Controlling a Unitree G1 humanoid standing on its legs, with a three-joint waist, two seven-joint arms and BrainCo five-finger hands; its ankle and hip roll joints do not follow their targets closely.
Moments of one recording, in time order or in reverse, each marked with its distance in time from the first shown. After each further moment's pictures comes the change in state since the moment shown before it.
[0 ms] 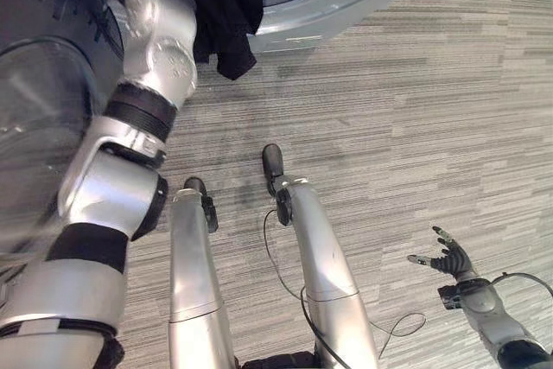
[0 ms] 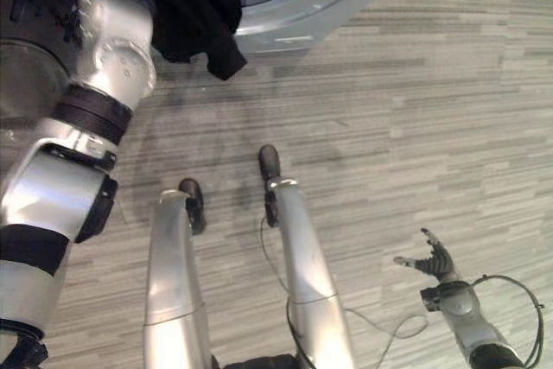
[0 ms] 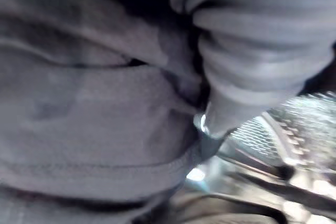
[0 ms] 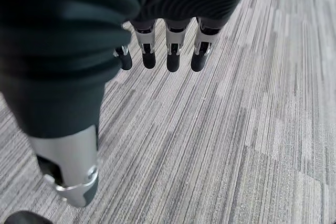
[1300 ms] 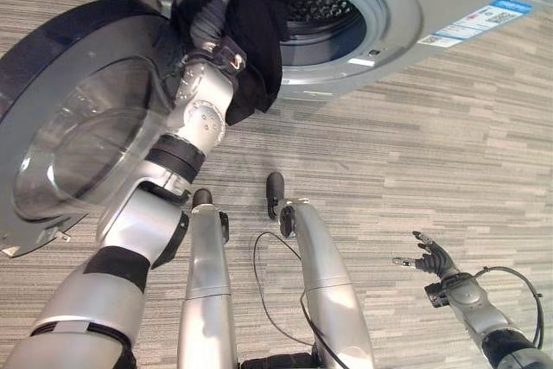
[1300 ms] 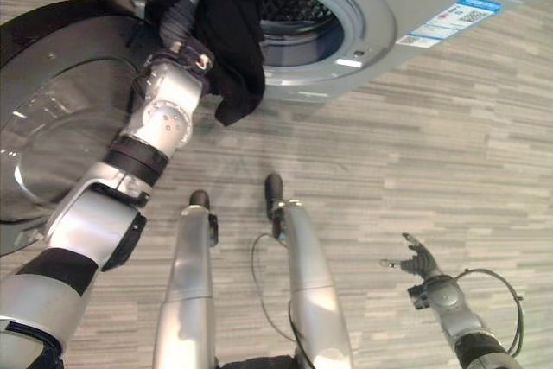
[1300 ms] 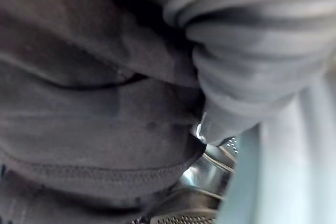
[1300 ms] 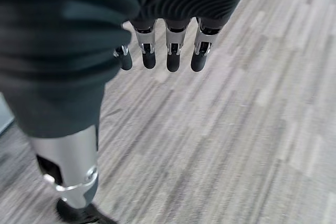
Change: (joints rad) left arm 0.104 -0.034 -0.005 -0.088 -0.200 0.143 -0.093; right arm -0.083 0.044 0.030 0.097 0.002 0.081 0.125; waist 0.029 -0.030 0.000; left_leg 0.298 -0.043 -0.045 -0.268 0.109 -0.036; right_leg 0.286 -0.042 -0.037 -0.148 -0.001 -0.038
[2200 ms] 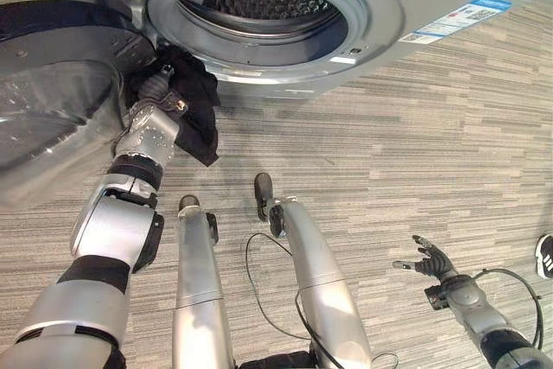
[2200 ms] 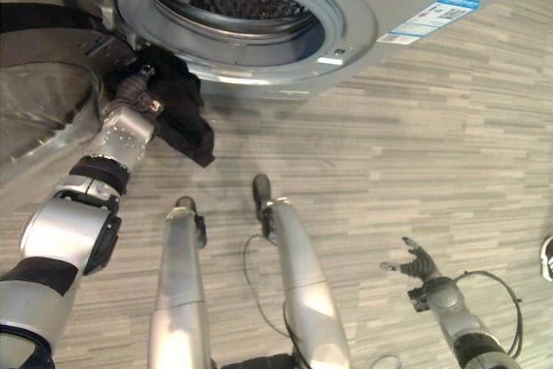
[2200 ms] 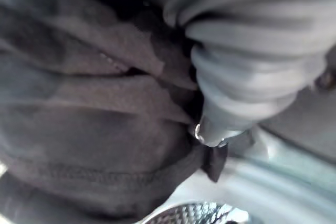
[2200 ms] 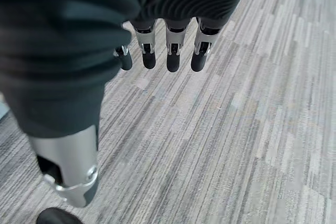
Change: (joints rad) left arm 0.087 0.103 0.064 0.275 0.074 0.201 -0.004; right arm 0.007 0.005 -0.001 0.002 -0.001 0.004 0.014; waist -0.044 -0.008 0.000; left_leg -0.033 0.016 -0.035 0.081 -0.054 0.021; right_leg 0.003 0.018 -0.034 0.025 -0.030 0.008
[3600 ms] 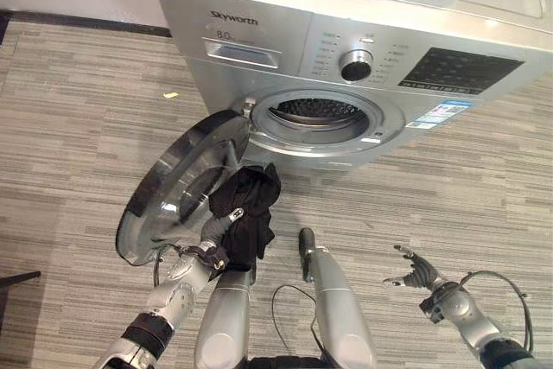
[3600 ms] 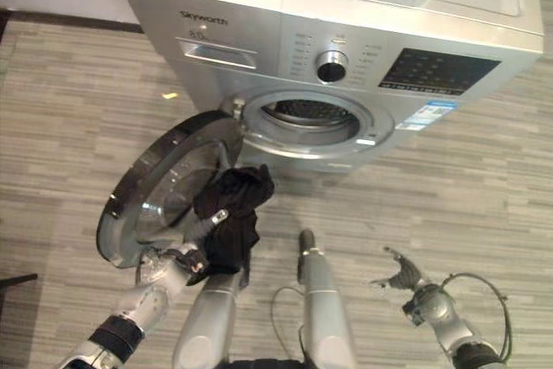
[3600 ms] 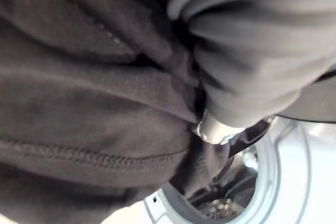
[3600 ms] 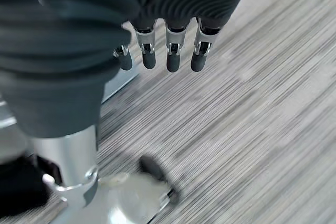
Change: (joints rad) left arm 1.038 -0.102 0.010 -0.741 0.254 -0.053 -0.324; right arm 0.013 -0.002 -0.001 -0.012 -0.270 -0.018 0.050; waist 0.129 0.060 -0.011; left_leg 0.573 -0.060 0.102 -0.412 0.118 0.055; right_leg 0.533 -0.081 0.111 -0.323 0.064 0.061
